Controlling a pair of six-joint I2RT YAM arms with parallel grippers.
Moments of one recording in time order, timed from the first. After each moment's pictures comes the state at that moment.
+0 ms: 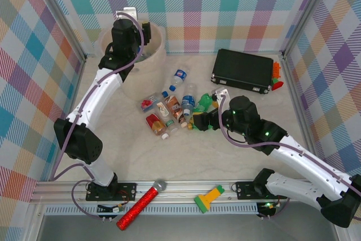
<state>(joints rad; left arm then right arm) -0.33 1.69 1.76 -0.20 -0.37 -0.04 0.81 0.92 0.89 -0.40 0.00 0.28</state>
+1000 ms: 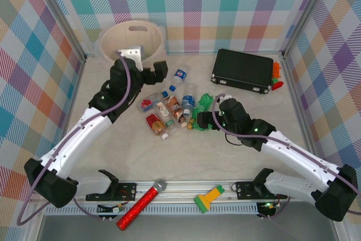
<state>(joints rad) -0.55 1.22 1.26 -0.30 -0.21 -0.36 0.77 1.02 0.82 -0.50 0.14 0.60</state>
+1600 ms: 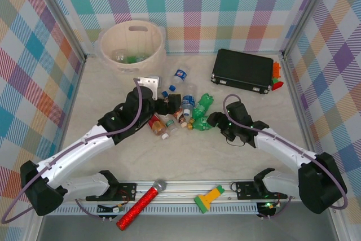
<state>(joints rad) -0.78 1.11 1.02 -0.33 -0.25 -0.43 0.52 1.17 0.60 -0.29 -0.16 1.08</state>
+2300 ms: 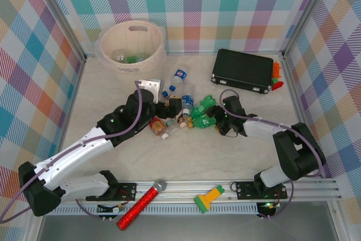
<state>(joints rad) -0.82 1.09 1.02 -0.37 -0.26 -0.42 0.43 1.50 0.65 -0.03 -0.24 1.26</state>
